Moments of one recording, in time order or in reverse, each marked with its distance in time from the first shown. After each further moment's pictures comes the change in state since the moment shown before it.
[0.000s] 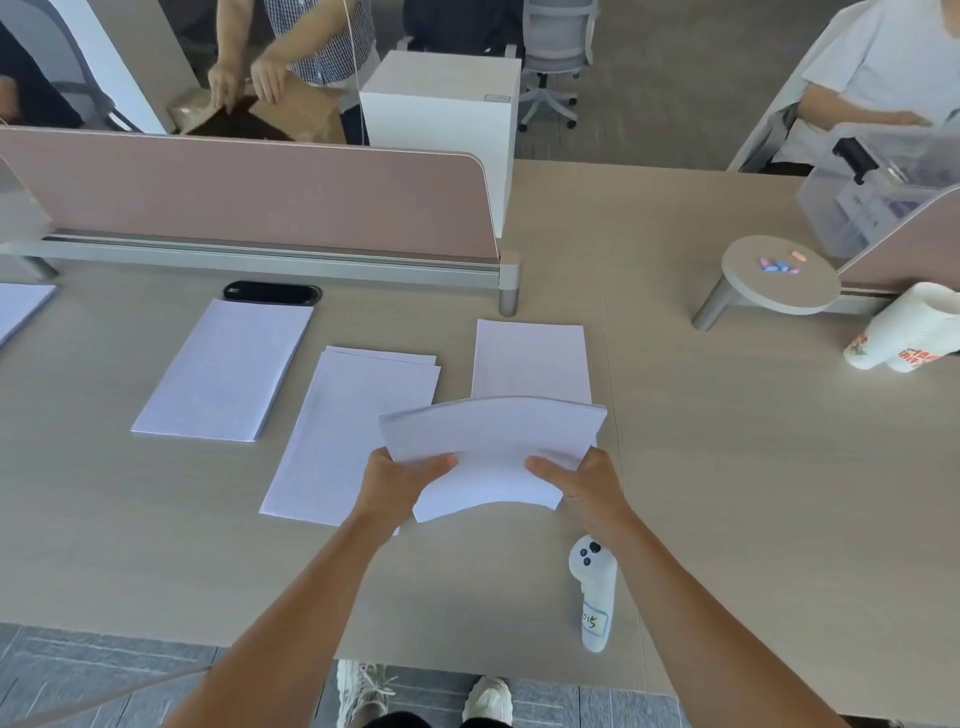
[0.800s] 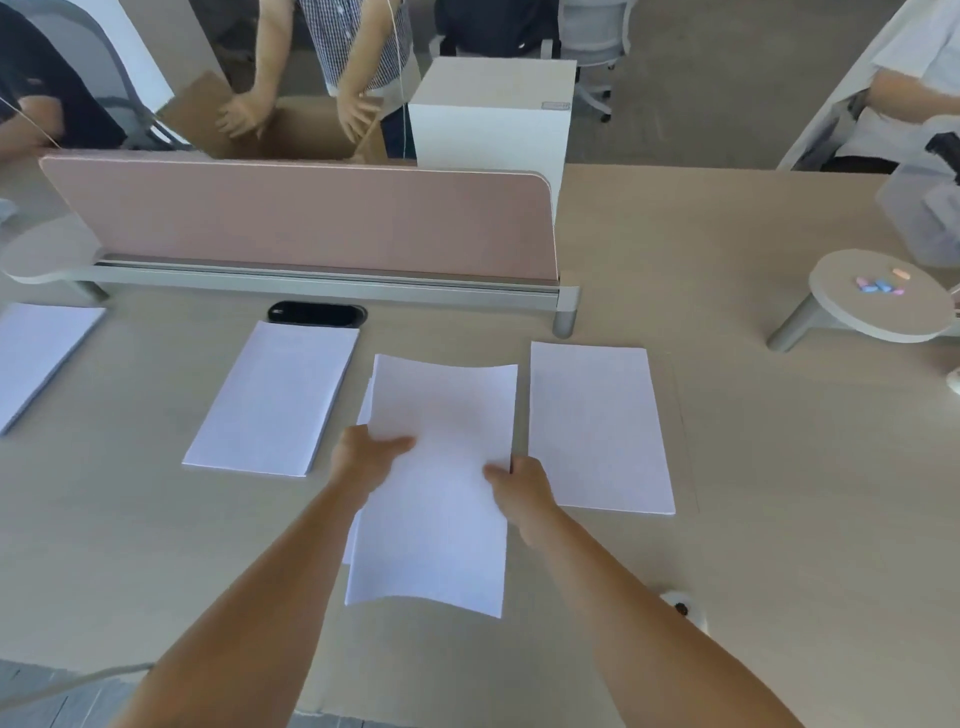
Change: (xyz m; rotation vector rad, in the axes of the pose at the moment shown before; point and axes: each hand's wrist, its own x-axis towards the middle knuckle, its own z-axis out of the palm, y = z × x) left_hand 0.131 0.021 -0.111 0.395 0.236 -0.143; right_hand 0.093 0.011 0.155 -0.237 -0.024 0.262
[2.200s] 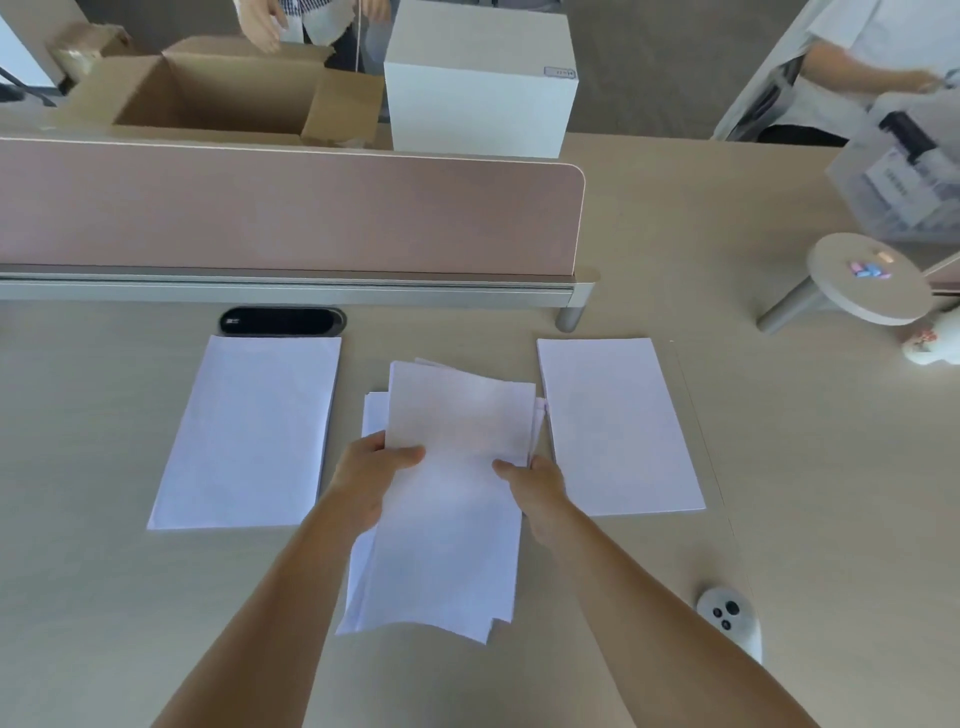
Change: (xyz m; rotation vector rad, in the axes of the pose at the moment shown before) left_hand 0.057 0.014 -0.035 -0.413 -0.445 -0.149; right_hand 0.053 -0.019 0.050 0.201 0.249 0.237
